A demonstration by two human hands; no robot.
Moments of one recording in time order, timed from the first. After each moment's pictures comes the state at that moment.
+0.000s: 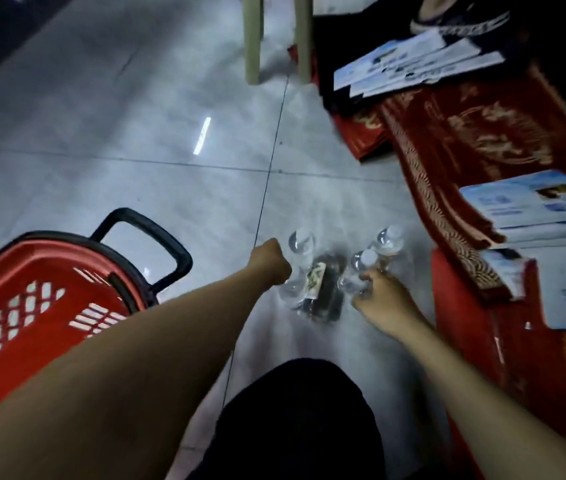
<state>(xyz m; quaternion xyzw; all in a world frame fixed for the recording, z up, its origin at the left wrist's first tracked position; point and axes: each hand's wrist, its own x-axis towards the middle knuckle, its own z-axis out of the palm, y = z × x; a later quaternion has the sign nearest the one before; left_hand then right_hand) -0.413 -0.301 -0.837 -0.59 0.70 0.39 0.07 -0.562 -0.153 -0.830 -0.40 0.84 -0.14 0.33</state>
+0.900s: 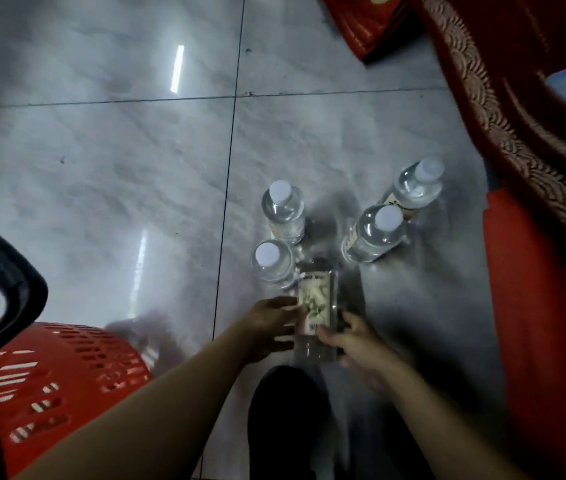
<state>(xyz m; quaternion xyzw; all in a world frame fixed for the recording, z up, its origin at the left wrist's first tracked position) -0.407 -0.258 -1.036 -0.58 0.30 0.75 0.08 -0.540 -0.140 -1.057 -0.01 0.67 -0.36 0.65</state>
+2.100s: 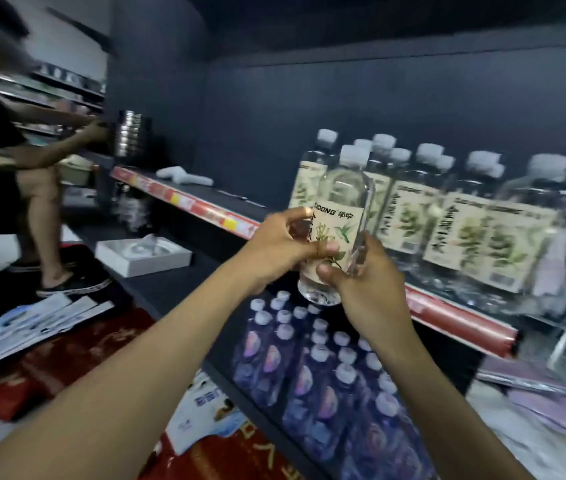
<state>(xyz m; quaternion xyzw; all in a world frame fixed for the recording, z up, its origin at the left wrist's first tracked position) -0.559 0.038 -0.303 0.21 0.69 0.67 -0.17 -0.539 0.190 -0.315 -0.21 0.82 -0.46 -0.28</state>
